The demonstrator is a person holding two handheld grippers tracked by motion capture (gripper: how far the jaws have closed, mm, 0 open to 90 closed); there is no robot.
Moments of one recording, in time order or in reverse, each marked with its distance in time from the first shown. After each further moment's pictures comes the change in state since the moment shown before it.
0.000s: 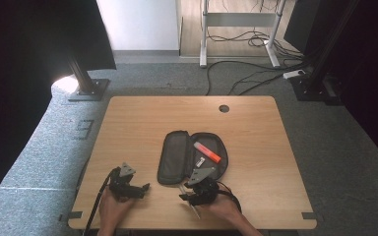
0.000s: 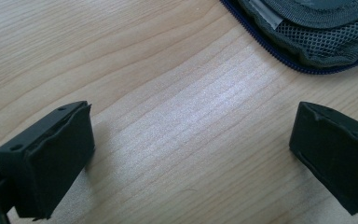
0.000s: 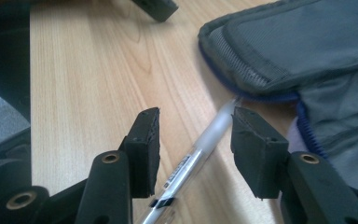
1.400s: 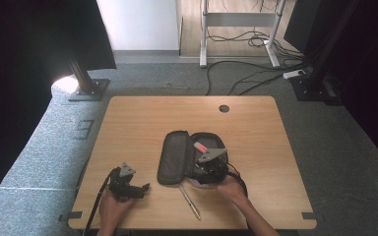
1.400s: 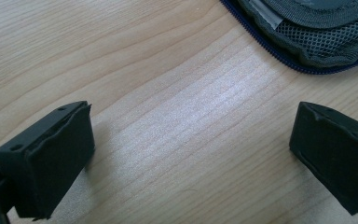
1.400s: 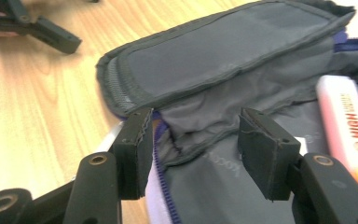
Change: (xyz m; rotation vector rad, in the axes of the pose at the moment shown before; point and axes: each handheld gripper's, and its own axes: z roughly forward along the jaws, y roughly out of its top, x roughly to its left) left arm 0.000 0.000 0.000 0.000 0.000 -0.001; right arm -0.056 0.012 -0.022 -0.044 -0.140 0.072
